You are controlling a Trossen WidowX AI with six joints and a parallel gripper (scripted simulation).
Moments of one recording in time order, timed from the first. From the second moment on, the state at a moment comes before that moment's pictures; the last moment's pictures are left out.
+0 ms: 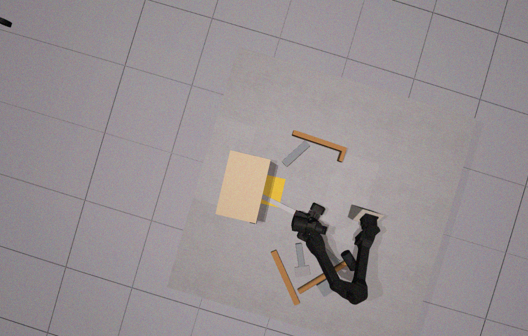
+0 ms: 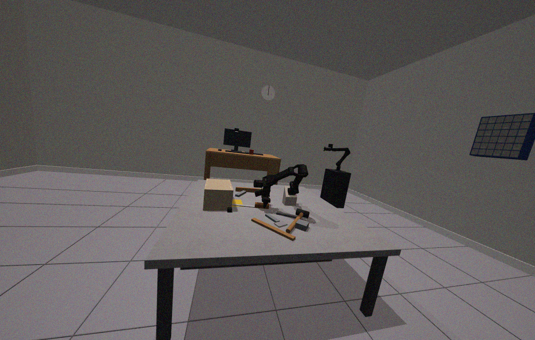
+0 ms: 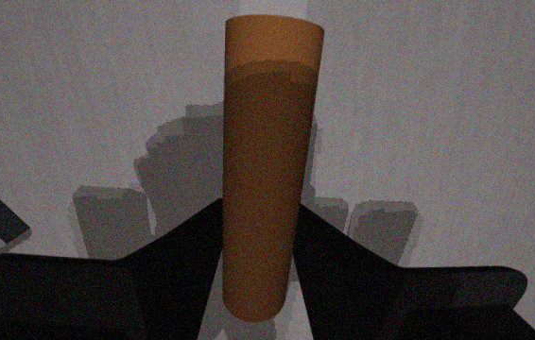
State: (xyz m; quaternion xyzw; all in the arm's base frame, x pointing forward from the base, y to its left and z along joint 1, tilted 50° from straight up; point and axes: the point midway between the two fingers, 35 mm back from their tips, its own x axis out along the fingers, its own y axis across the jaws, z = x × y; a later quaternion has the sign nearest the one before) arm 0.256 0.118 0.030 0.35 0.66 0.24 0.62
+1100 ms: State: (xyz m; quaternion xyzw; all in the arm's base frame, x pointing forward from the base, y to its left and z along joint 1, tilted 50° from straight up) arm 0.231 0.123 0.035 0.36 0.66 0.23 0.62
